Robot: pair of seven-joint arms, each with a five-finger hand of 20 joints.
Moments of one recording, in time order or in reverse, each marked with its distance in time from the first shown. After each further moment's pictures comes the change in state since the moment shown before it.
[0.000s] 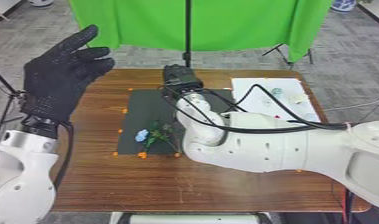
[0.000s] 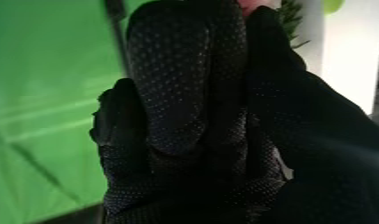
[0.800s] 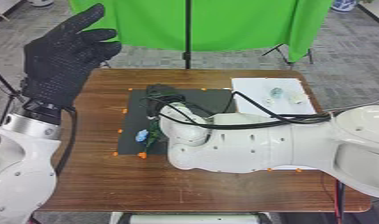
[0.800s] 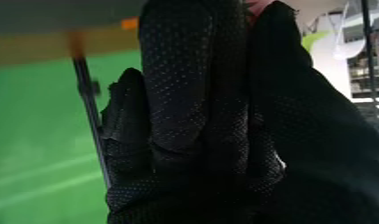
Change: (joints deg) left arm -6.8 0.1 2.4 1.5 0.4 -3.7 -1.0; right arm 4.3 -5.0 -5.4 -0.2 17.4 -3.8 -1.5
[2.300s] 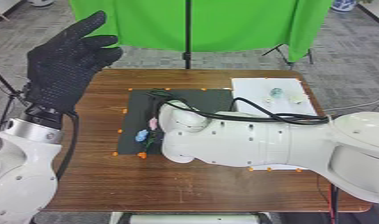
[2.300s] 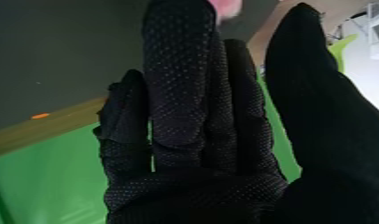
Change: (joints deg) left arm 1.5 -0.5 -0.3 0.1 0.0 -0.7 0.1; right arm -2.7 -0.5 6.0 1.7 12.0 -1.0 1.1
